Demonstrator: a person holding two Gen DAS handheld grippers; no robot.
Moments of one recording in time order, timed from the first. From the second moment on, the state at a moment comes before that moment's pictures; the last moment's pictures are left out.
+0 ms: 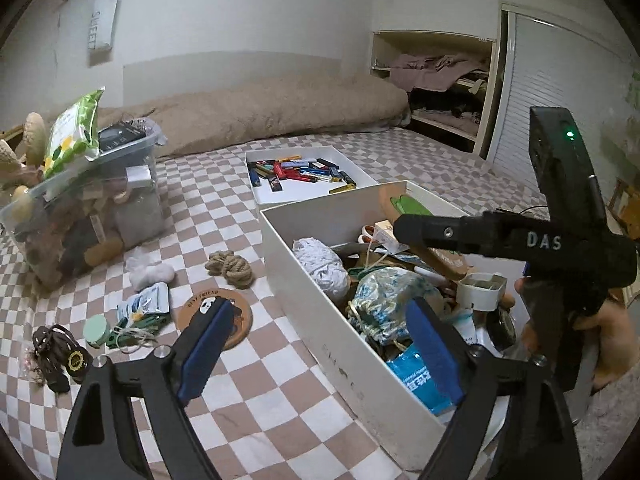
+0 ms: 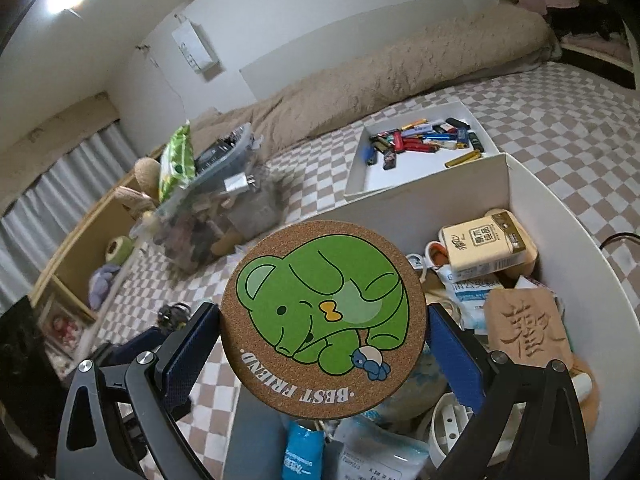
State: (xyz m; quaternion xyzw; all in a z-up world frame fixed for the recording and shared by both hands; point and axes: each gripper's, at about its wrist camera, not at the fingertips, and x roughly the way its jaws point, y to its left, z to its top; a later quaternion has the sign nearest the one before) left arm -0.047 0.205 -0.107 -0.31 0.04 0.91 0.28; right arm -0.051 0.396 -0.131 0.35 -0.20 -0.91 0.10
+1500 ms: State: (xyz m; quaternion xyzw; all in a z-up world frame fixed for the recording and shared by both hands) left arm 0.002 0.123 -0.053 -0.24 0.00 0.94 0.22; right arm 0.045 0.346 -0.076 0.24 -0.07 -0.97 0.00
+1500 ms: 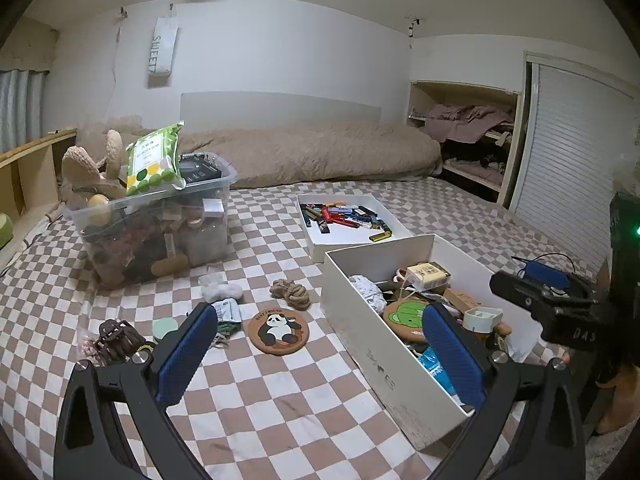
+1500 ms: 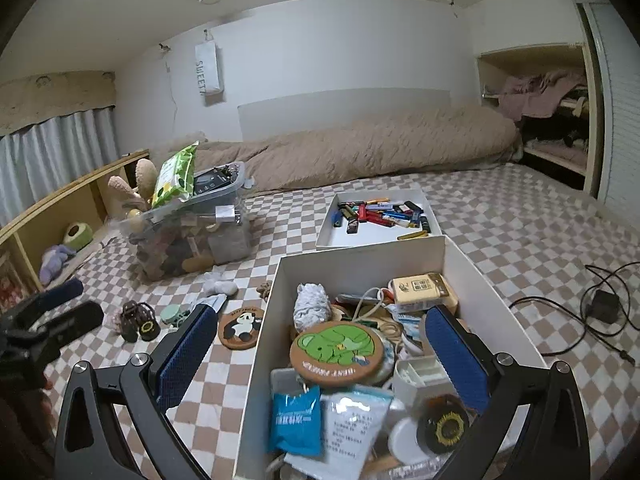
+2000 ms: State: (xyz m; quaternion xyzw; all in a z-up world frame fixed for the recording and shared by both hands) left arm 0.030 0.113 -0.053 -0.24 0.01 0.95 0.22; right arm 0.093 0.339 -0.080 0.25 -0.06 -0.97 -0.03
